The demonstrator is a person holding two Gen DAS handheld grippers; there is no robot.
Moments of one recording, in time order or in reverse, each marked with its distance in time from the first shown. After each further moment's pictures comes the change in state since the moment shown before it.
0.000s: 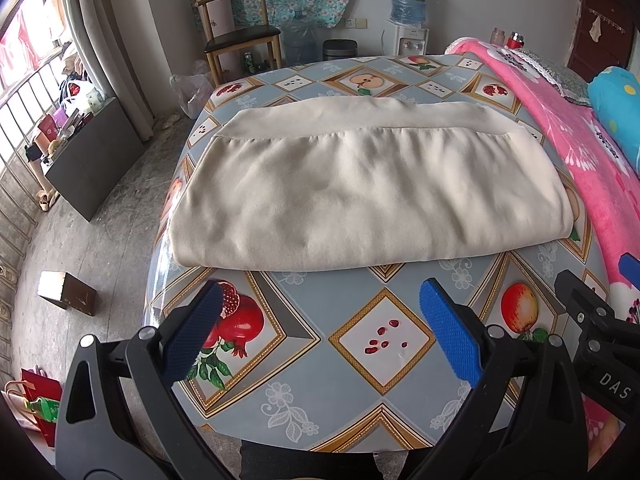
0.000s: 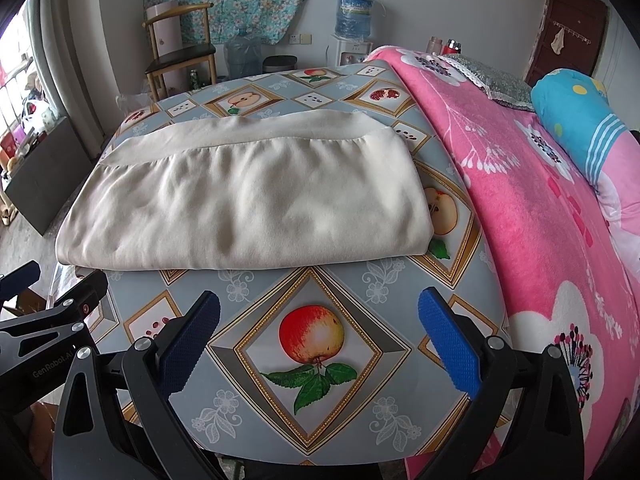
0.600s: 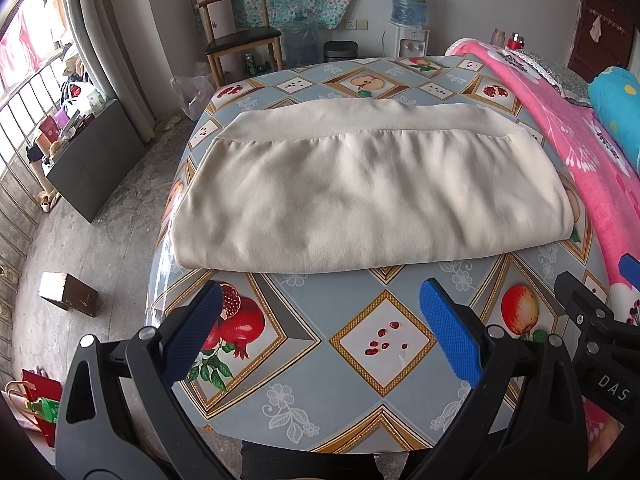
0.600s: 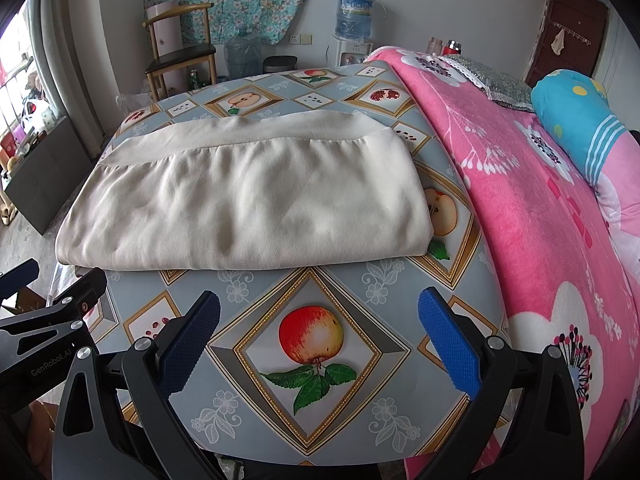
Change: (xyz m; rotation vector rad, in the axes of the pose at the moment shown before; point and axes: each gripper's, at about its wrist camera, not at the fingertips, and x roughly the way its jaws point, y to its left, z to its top) left arm 0.000 0.000 0.000 0.001 0.000 0.001; right arm 0.000 0.001 0.000 -0.001 0.000 -0.001
